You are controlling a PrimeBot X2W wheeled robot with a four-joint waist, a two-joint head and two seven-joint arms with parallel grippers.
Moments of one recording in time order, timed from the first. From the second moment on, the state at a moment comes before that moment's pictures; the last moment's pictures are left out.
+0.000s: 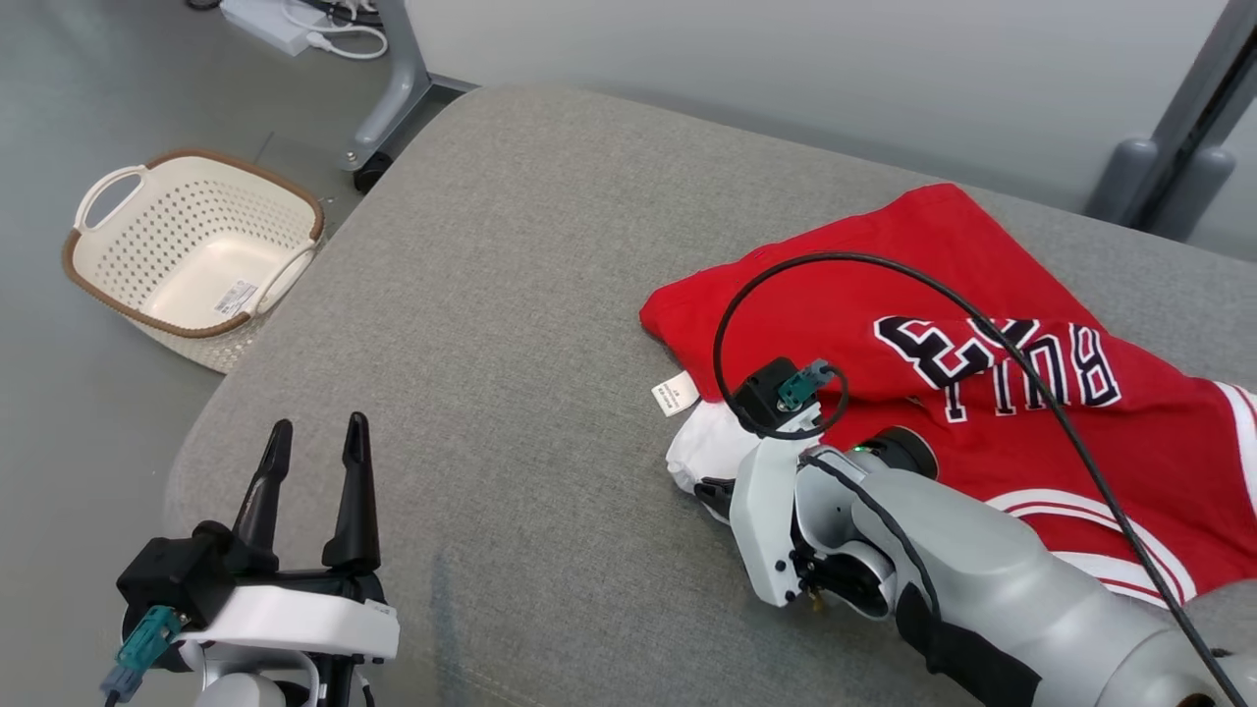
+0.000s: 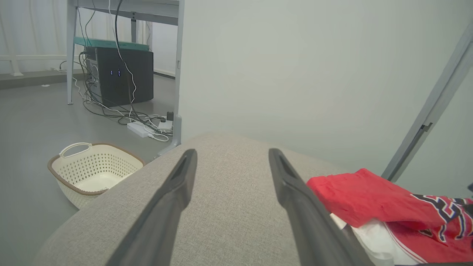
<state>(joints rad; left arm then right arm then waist) -0.09 0.05 -0.02 0.20 -0.36 -0.08 -0.26 -0.89 -0.10 1.28 0.90 1.05 0.13 0.25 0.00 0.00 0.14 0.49</state>
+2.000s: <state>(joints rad) -0.05 0.09 0.04 0.24 -0.32 -0.08 -0.24 -0.41 -0.92 1.05 0.22 1.12 0.13 -0.06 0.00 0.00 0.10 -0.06</state>
